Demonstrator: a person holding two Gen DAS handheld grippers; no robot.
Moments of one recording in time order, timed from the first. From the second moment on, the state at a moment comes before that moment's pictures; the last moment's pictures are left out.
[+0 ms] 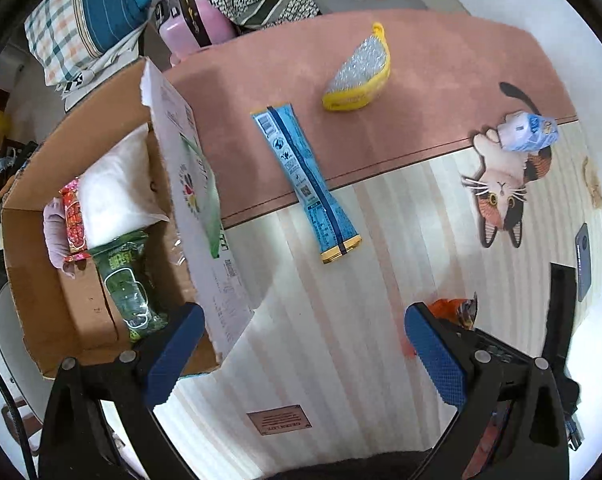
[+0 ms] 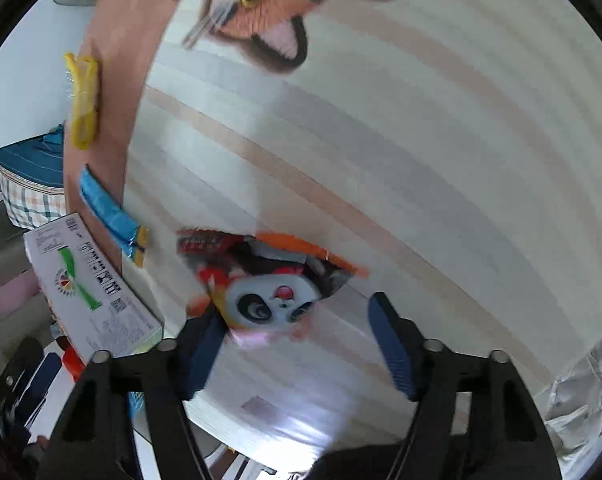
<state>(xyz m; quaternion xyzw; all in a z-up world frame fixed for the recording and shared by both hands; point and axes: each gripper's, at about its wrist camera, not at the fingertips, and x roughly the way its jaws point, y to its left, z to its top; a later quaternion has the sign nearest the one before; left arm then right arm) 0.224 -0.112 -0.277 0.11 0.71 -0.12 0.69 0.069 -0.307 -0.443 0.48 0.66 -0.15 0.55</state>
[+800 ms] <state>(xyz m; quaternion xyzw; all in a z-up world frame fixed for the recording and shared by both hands) 0.402 -0.257 -0.389 0.22 0.73 -0.16 0.63 0.256 -0.364 -0.418 0.17 0.75 -0.16 0.62</state>
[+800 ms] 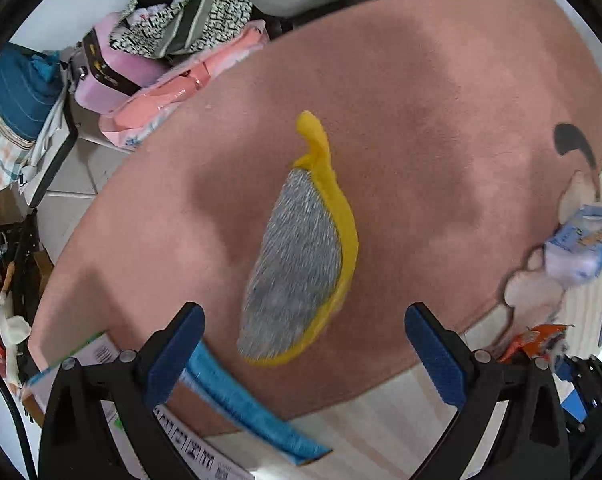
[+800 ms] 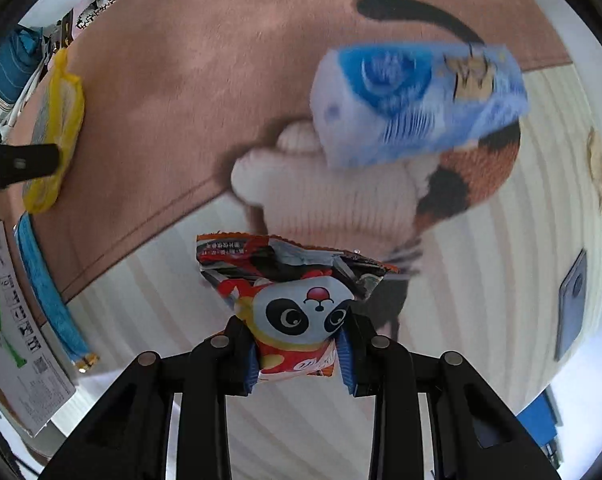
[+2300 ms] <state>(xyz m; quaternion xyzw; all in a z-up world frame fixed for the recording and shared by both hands) 0.269 0.206 -0.272 -0.10 0.74 0.01 0.67 0.263 0.076 -0.296 0.16 0.72 0.16 0.65</state>
